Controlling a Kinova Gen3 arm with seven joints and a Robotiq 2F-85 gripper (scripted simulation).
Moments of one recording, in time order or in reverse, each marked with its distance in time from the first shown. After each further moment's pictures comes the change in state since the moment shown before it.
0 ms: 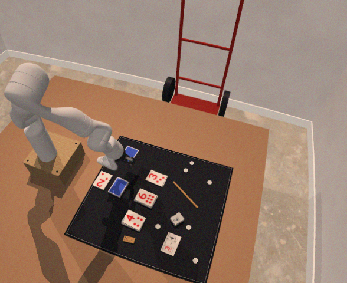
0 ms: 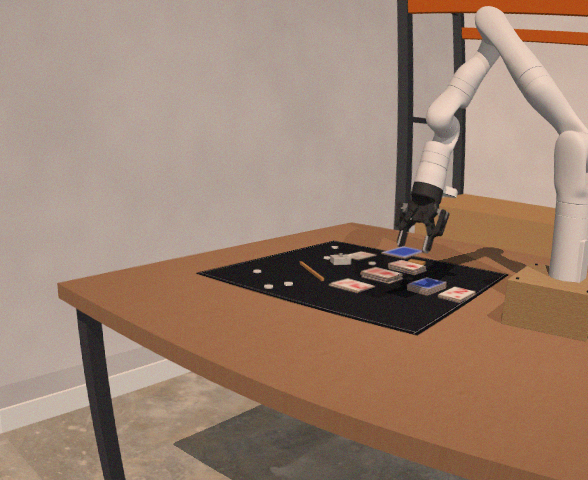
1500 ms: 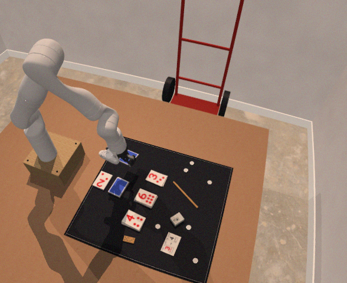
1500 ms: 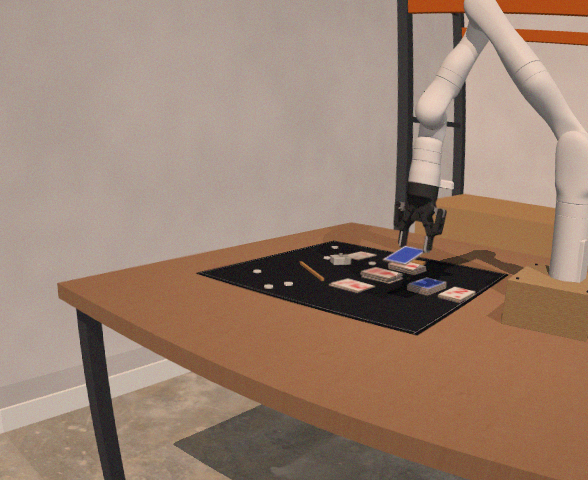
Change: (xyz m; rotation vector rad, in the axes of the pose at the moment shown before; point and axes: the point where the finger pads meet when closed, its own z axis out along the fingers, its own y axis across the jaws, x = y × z) arm 0.006 -0.001 -0.002 0.000 0.205 0.027
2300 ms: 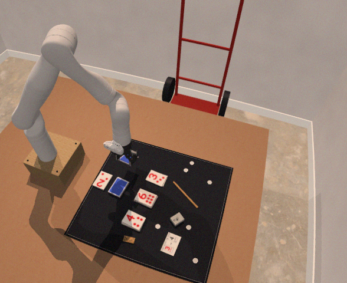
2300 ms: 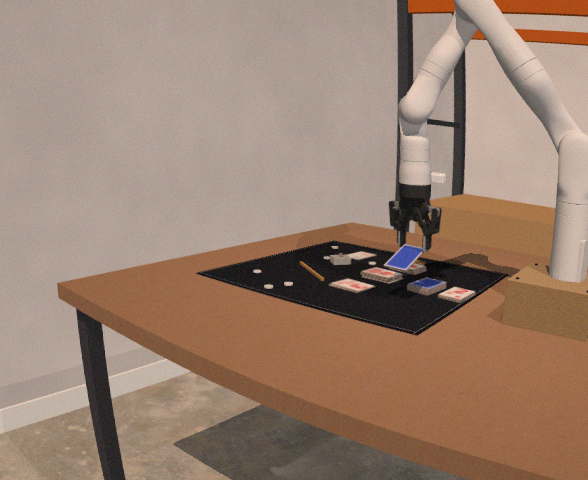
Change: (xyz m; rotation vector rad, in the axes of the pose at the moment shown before) arm -0.004 -0.001 -0.002 0.005 0.229 0.000
